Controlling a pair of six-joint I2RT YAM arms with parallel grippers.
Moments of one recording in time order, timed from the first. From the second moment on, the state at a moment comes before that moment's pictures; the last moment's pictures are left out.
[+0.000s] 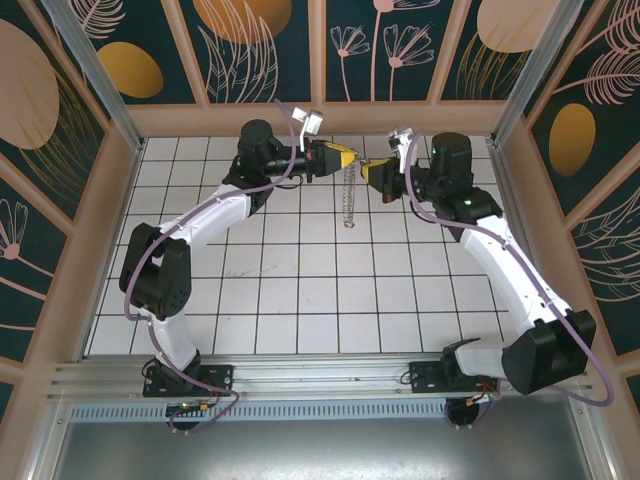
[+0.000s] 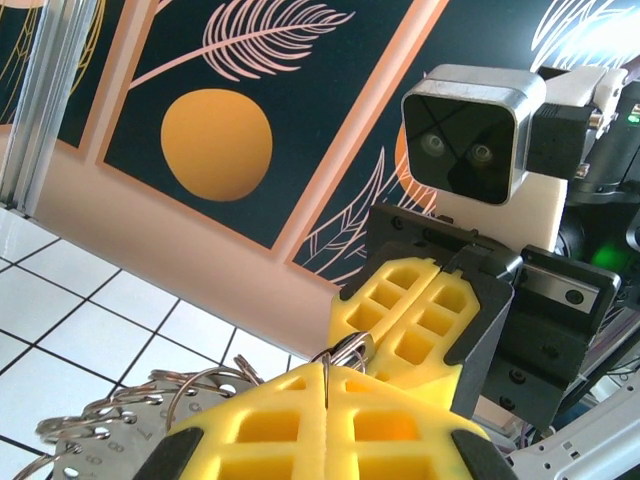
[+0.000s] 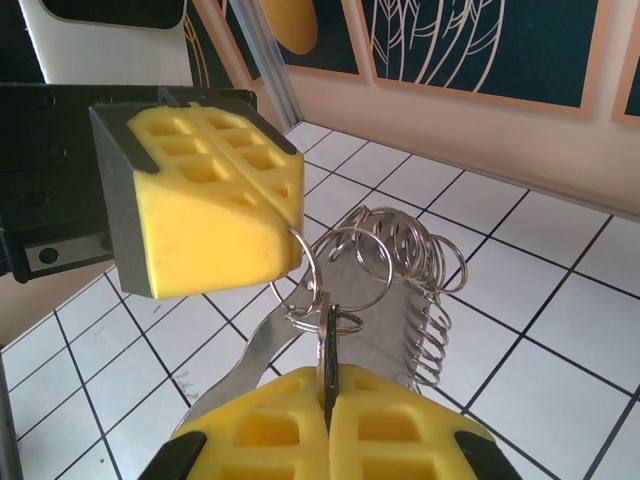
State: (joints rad) left arm -0.50 1.84 1.44 0.53 1.01 -0.63; right arm 0.33 1.28 1.23 -0.31 -0.59 0.07
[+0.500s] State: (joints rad) left arm -0.50 1.83 1.44 0.53 1.01 -0.63; right arm 0.33 1.37 1.36 -0.37 -0.60 0.03
